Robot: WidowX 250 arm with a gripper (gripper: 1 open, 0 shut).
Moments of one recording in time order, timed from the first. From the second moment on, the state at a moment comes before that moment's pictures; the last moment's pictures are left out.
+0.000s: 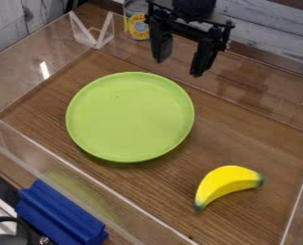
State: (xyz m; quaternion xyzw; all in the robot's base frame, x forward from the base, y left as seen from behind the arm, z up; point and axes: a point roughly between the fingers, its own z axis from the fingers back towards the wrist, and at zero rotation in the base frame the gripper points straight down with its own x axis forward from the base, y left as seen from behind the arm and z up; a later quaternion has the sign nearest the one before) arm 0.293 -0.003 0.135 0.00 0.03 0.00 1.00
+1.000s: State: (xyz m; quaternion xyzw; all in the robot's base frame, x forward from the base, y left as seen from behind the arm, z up) arm 0.232 -0.084 0.087 -0.01 0.02 -0.14 0.99
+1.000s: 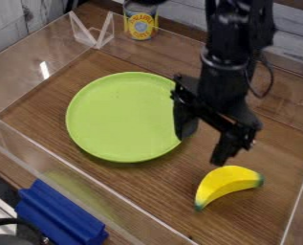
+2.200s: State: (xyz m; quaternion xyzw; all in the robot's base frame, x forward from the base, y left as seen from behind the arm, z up) arm 0.232 -0.098 0.025 -0.01 -0.01 -0.16 0.99
